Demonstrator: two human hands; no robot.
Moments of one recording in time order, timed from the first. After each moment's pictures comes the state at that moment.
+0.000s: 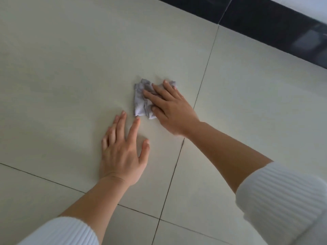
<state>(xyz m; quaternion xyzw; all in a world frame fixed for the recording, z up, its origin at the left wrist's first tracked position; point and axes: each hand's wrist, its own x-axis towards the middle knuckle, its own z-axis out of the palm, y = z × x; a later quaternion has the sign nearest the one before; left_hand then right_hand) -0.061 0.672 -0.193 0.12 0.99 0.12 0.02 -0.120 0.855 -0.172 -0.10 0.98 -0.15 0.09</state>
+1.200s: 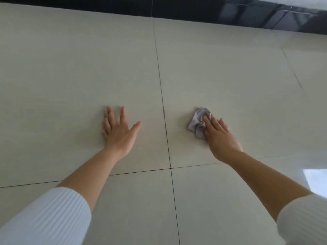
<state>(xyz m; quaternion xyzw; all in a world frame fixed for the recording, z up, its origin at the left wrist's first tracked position) -0.077 0.651 -0.173 0.19 0.92 0.23 0.25 0.123 0.867 -0.149 0.34 0.92 -0.10 0.20</state>
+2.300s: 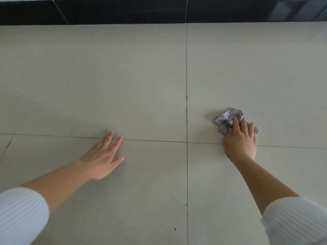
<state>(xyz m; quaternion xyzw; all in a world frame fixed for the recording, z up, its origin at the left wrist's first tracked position) -0.020 0.474 -0.113 0.33 0.87 -0.16 0.33 0.167 0.815 -0.164 0.47 0.87 -0.17 0.02</state>
